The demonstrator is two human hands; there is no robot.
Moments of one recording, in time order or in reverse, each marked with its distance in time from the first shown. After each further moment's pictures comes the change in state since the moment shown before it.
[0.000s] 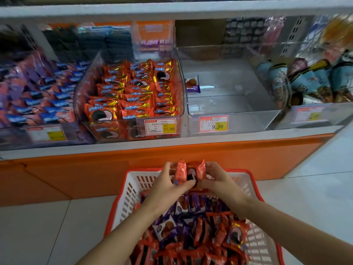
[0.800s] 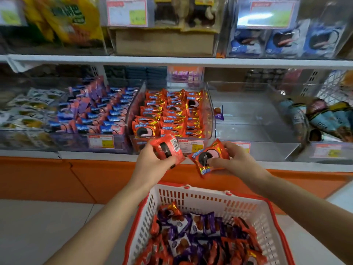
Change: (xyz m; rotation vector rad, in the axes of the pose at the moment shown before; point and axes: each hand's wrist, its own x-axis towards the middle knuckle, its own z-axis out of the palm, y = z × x) left_hand -0.034 0.062 -0.103 -0.174 0.433 0.098; right_hand -0.017 -0.130 0.015 -0.106 0.005 -0.156
